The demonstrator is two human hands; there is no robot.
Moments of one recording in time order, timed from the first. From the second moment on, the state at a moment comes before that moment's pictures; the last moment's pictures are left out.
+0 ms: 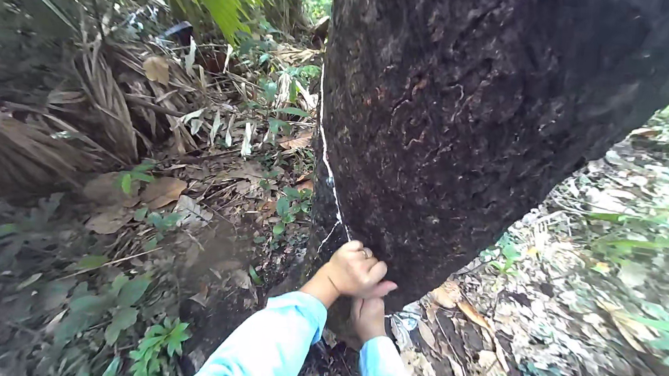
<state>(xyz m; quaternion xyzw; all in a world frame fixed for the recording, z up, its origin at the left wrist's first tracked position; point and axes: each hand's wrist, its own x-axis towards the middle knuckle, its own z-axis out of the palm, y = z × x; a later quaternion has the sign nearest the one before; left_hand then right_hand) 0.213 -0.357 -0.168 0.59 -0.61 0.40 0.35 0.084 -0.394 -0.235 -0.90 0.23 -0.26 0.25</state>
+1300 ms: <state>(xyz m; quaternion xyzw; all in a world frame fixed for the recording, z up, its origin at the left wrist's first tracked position) 0.190 -0.334 -0.216 0.55 -0.73 0.29 0.29 0.045 -0.332 -0.278 -0.85 0.32 -0.22 0.36</state>
